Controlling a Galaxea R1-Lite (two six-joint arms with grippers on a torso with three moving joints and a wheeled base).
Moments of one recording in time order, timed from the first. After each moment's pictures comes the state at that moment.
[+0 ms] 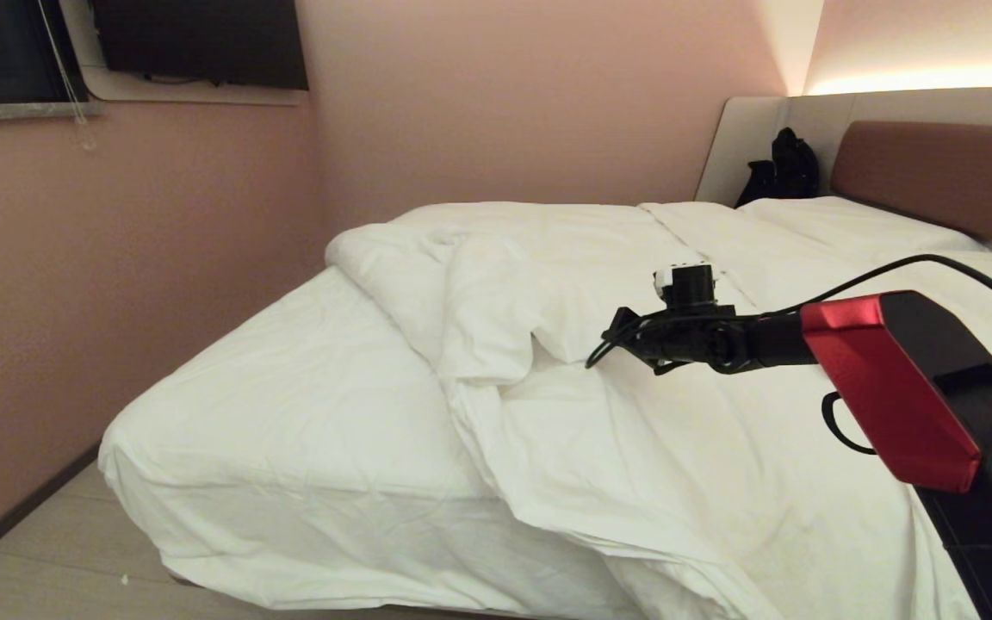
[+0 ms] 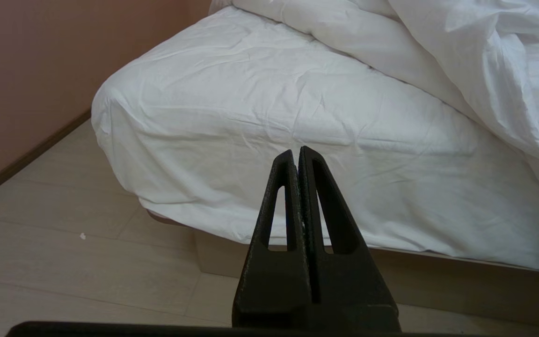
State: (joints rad) left arm 0.00 0.00 0.00 0.00 0.01 -0.06; right arm 0.24 2.51 -1.93 -0.14 0.22 0.64
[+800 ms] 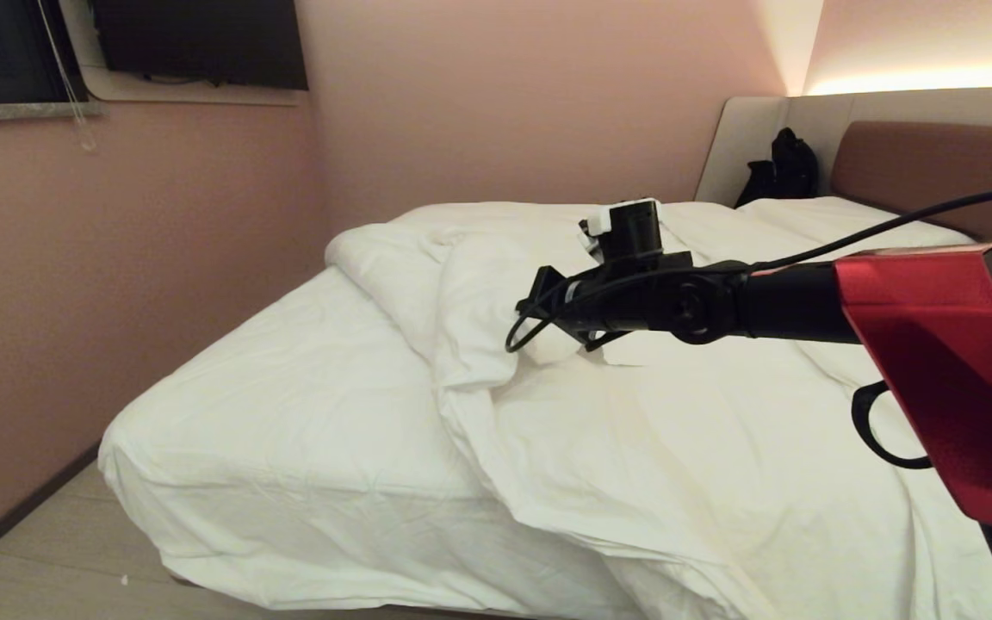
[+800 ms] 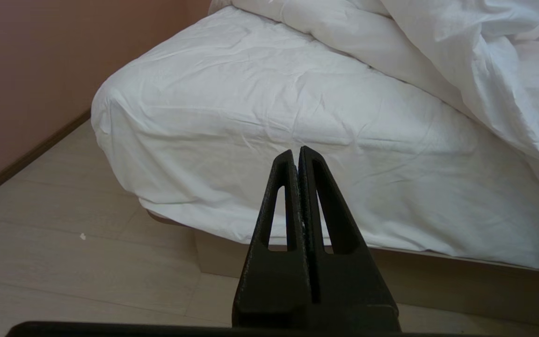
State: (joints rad) left arm 0.00 0.00 0.00 0.00 0.01 -0.06; right arm 0.52 2.29 -1.93 0.01 0.23 0.70
